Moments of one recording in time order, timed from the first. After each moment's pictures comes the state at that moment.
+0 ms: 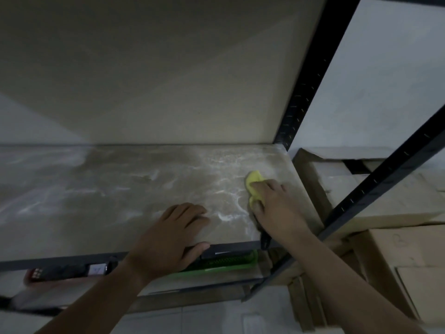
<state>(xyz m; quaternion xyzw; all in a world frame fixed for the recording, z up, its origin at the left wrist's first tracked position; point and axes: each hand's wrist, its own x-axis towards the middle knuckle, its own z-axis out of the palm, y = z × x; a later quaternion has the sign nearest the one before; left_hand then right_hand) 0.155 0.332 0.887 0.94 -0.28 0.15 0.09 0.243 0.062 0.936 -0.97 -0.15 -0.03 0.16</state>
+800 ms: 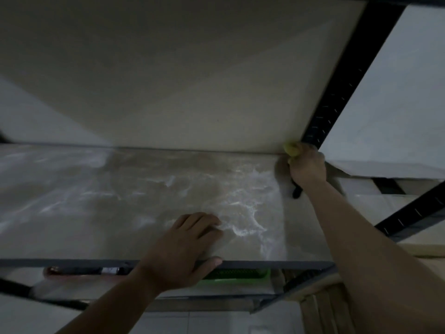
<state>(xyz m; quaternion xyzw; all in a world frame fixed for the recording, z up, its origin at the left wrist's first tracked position) 0.157 0.333 0.893 0.96 -0.26 0.09 0.12 0.402 0.057 0.946 -0.98 0.01 -0.06 0.17</state>
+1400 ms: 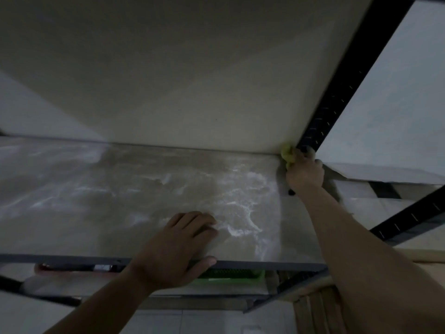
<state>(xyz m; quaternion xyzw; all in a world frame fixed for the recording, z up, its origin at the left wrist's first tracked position) 0.159 0.332 0.886 0.95 -0.27 0.12 0.11 0.403 0.053 0.933 -0.99 0.03 -0.05 0.08</state>
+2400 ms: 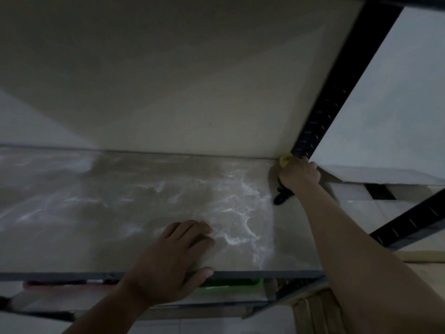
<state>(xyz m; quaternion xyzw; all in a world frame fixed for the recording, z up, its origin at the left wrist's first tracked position) 0.157 0.333 0.893 0.95 -0.26 0.11 0.12 0.401 0.066 0.951 -0.99 0.10 0.02 0.06</state>
